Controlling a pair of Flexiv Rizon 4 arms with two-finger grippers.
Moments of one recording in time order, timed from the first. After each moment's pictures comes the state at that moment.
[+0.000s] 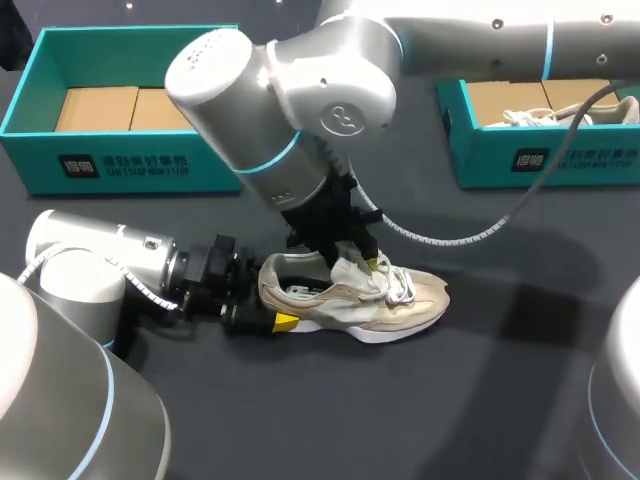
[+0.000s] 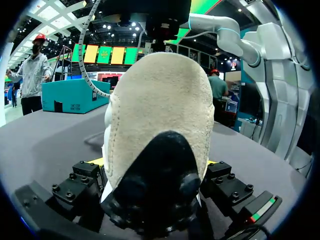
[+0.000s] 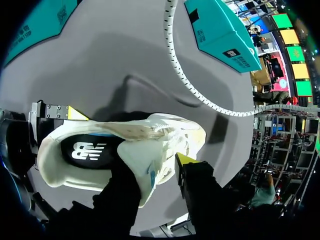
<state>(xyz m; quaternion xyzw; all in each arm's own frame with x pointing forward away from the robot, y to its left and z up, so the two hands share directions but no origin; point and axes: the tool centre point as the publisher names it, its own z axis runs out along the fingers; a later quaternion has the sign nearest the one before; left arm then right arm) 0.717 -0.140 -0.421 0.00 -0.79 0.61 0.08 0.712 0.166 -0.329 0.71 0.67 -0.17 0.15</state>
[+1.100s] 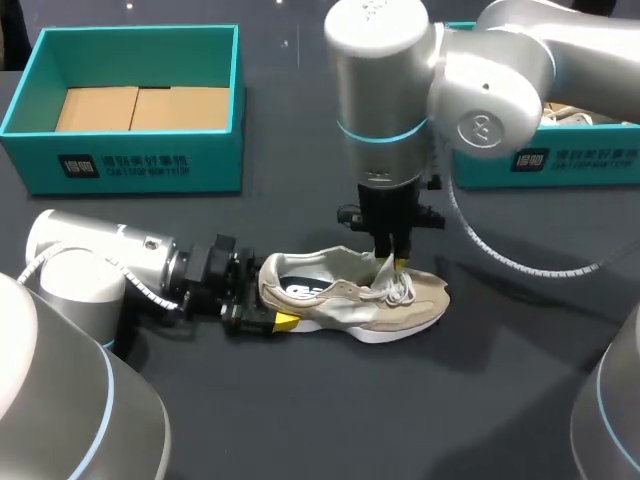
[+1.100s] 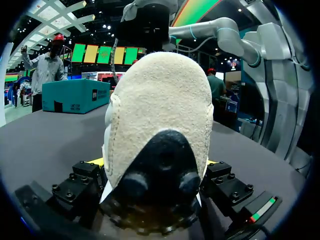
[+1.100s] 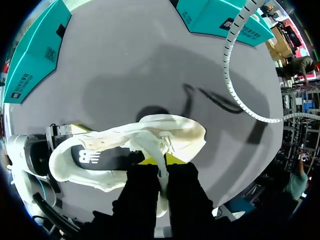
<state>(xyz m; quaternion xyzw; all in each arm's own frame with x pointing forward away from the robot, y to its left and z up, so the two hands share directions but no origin) 0.717 -0.140 -0.421 0.00 -0.79 0.61 0.08 0.715 0.122 -0.326 0.78 0.63 -0.05 0.03</state>
